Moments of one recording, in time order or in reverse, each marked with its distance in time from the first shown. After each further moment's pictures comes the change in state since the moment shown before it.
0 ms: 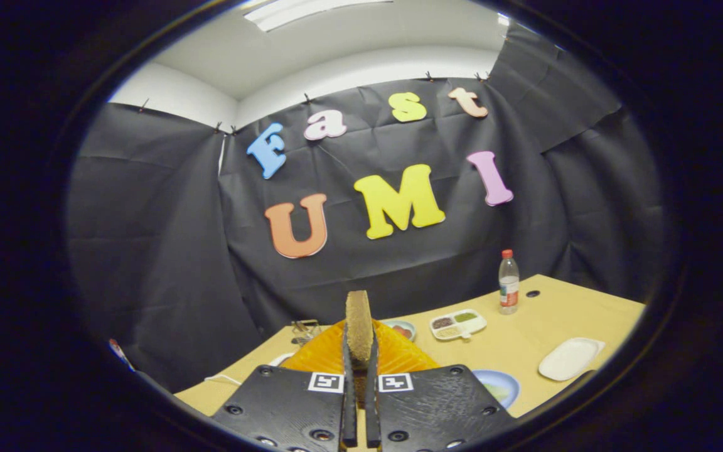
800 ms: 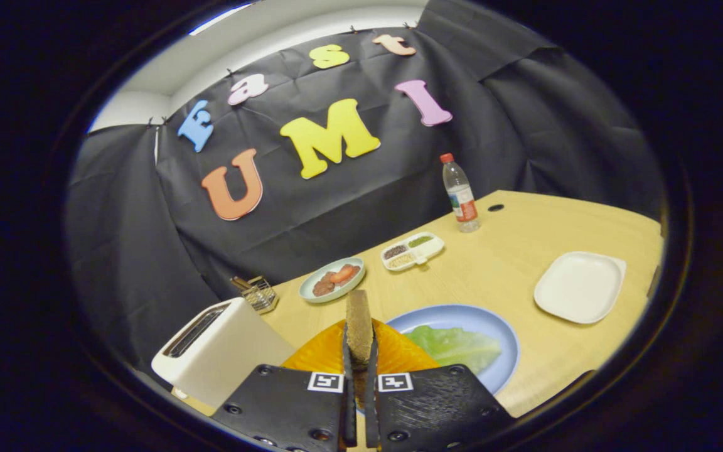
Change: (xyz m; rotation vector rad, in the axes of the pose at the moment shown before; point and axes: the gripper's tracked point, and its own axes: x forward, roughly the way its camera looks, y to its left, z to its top) arm 0.032 -0.089 -0.131 0.252 0.234 -0.129
